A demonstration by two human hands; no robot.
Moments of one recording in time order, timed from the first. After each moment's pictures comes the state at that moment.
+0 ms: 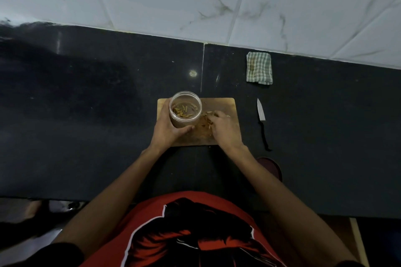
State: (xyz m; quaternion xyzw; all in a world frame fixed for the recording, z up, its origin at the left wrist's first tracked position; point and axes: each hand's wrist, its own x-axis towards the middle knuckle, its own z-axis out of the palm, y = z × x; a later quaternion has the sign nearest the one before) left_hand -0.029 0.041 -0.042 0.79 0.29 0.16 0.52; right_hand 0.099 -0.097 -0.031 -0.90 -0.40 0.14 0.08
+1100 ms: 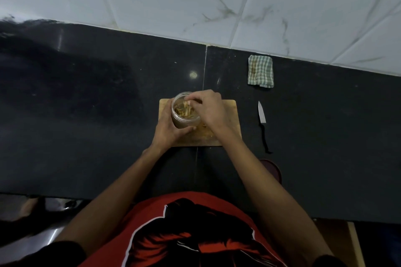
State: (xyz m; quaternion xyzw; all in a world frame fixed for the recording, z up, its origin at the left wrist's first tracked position) left_hand -0.031 0.045 -0.049 0.78 0.29 0.15 0.54; right_hand 0.079 -0.042 0.047 -0.83 -0.37 0.18 0.37
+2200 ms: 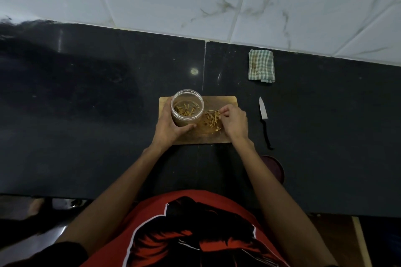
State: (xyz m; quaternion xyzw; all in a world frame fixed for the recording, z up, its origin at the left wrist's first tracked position) left_hand -0.029 0.044 -0.047 0.79 0.30 0.15 0.52; right_hand 0.116 -0.096 -0.027 -0.92 -0.20 0.18 0.29
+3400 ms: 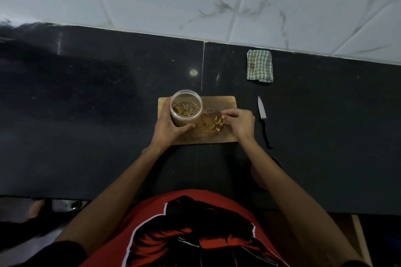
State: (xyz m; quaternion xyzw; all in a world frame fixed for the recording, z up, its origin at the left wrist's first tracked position) left_hand -0.031 0.045 -0.047 0.79 0.29 0.15 0.52; right_hand 0.123 -0.117 -0.032 -0.85 -0.12 0.20 0.47
